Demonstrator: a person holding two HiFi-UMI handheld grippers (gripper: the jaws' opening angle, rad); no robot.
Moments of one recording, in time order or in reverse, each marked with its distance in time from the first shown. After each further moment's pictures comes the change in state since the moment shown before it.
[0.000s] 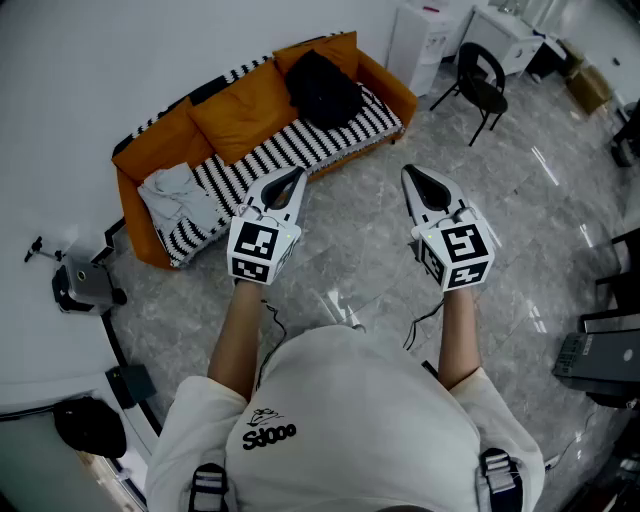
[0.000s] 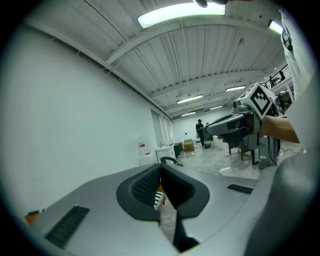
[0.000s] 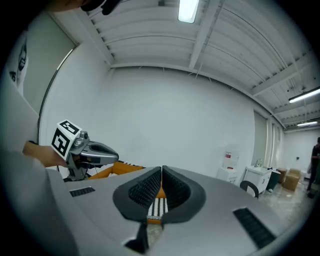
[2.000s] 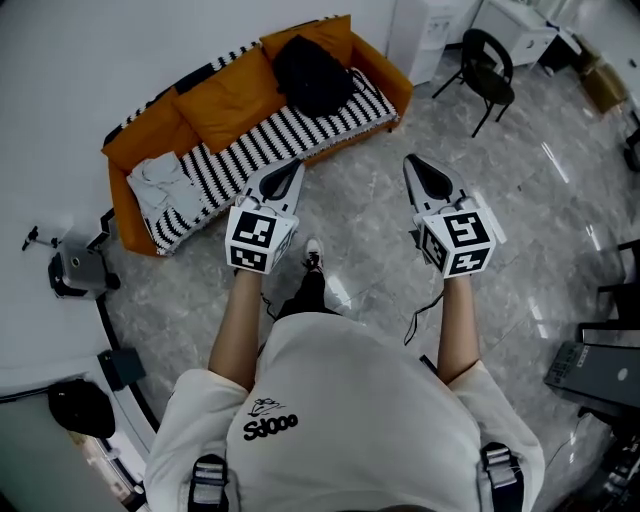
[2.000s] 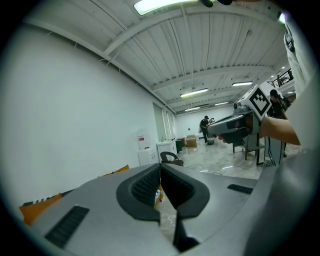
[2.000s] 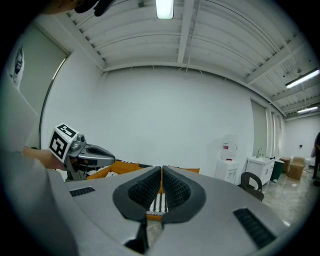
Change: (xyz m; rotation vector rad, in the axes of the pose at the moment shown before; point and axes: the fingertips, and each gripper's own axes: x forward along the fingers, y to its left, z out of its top) left arm 0.128 -0.072 -0.016 -0.039 0.065 0.034; right arm 0.002 -0.147 -0.071 0.079 0.014 0.035
